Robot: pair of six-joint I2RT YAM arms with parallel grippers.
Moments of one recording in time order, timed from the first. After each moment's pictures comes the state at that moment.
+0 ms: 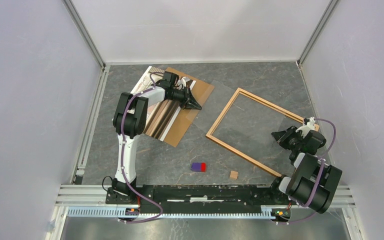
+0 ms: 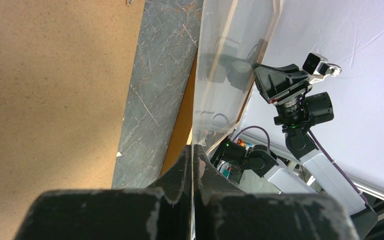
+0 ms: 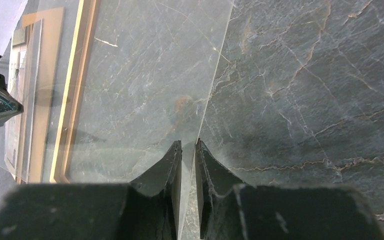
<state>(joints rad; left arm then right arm) -0.33 2.27 1.60 -0.28 0.97 -0.69 -0.58 1.23 0.20 0.42 -0.70 0.36</state>
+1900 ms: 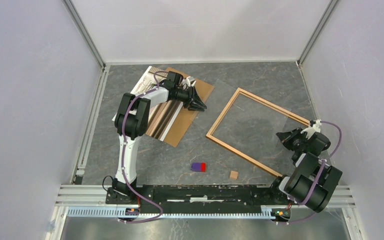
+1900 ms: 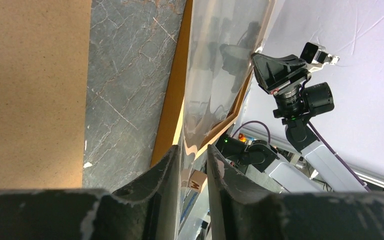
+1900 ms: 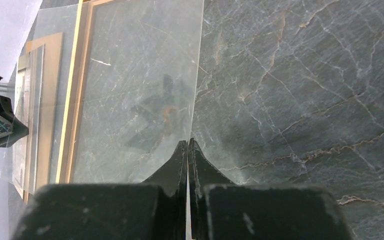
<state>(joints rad) -0.37 2.26 1.60 -0.25 0.98 -0.70 -0.66 1.23 0.20 0.43 -0.72 0.38</state>
